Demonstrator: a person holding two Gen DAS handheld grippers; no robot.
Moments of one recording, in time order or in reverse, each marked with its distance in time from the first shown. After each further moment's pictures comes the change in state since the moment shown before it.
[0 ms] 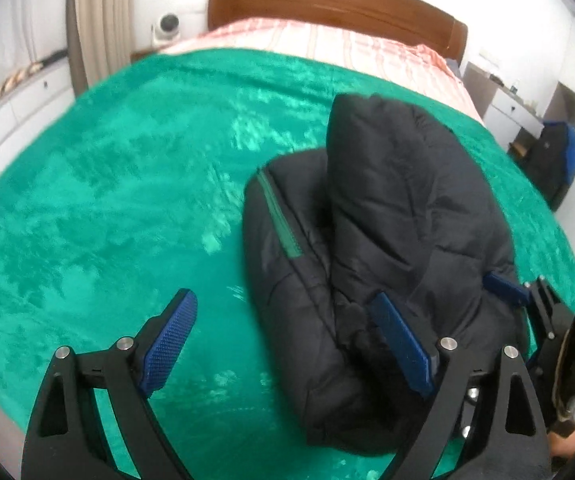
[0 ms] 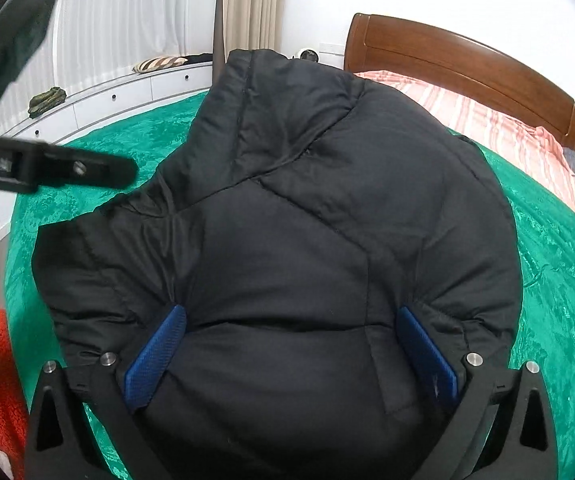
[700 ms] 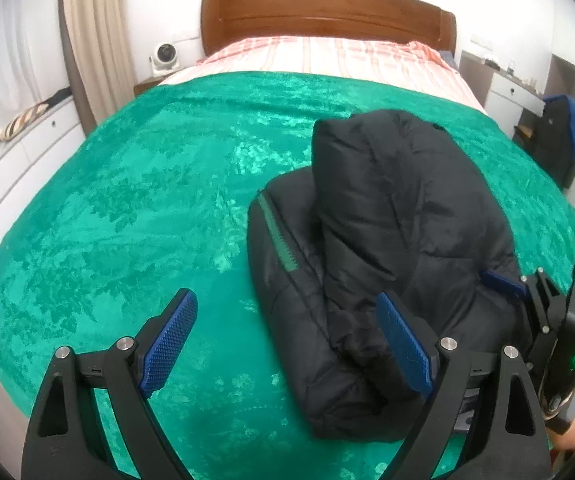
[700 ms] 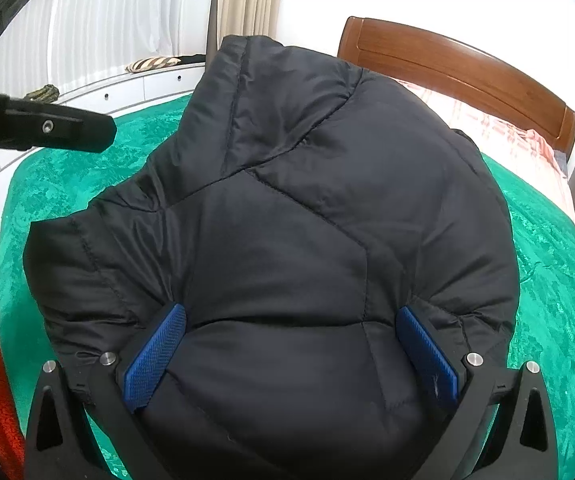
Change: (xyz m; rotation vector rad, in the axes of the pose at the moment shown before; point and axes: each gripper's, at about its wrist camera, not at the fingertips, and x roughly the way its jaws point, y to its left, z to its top) left arm -0.018 -0.020 0.003 0.094 -0.035 0.076; right arm 0.004 0.011 -0.011 -0.010 -0.008 -0.047
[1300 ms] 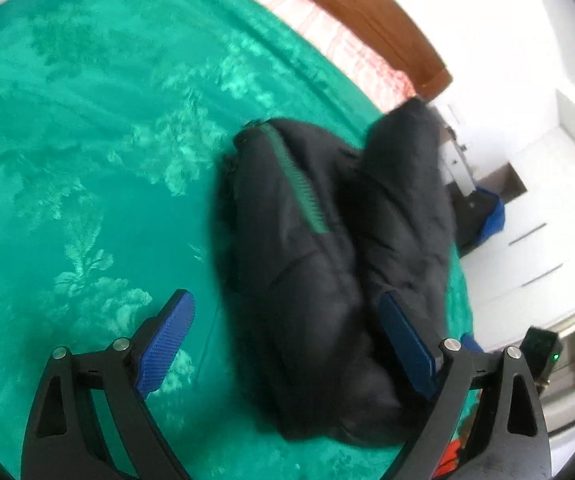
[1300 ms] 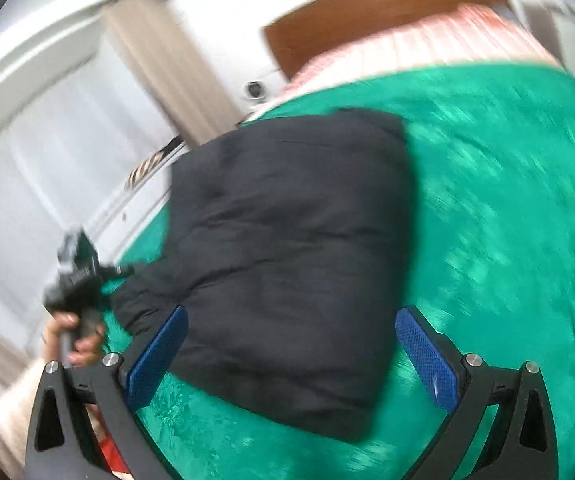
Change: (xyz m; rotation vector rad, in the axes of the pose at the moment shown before) left arm 0.083 0.089 -0.021 -0.449 0.190 -0.520; right arm -0.083 -0.149 -0.053 0.621 -0.036 0.288
